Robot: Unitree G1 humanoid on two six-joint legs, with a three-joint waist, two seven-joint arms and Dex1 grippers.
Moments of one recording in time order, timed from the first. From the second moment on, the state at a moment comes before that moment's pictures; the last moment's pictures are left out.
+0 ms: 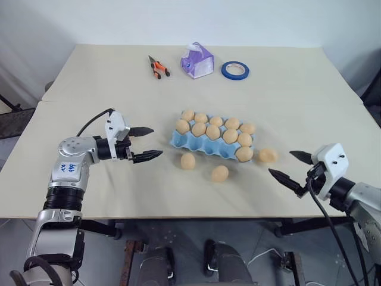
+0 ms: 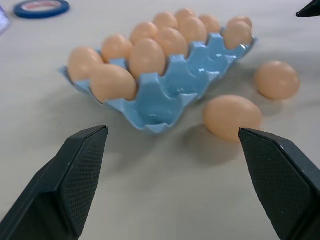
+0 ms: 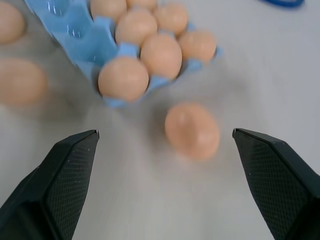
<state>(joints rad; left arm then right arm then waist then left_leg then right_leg) -0.66 0.60 0.02 0.44 -0.29 0.13 -1.17 0.03 -0.73 -0.33 -0.36 0.45 0.52 0.69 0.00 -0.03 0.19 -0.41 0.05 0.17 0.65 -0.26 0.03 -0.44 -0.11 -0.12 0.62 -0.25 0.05</state>
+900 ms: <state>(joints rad) -0.73 0.56 0.00 0.45 -0.29 0.14 -1.26 -0.38 -0.69 -0.09 0.15 0.32 0.48 0.76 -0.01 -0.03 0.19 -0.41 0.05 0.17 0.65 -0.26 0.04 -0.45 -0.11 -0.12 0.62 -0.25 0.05</state>
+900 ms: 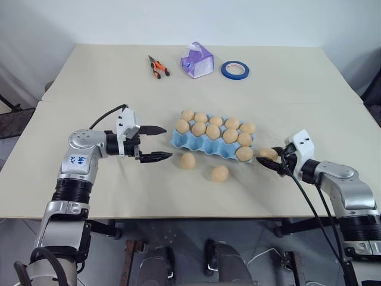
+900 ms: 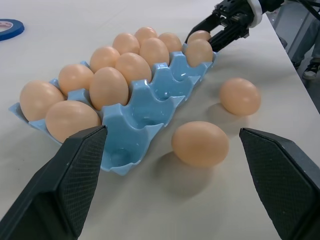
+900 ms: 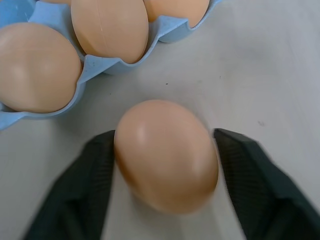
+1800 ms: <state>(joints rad) -0.69 0.55 0.03 0.44 -0.30 0.15 -1.22 -0.51 -0.42 0.04 -0.19 0.34 0.75 0.47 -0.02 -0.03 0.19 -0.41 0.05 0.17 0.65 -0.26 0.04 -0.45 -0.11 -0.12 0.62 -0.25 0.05</state>
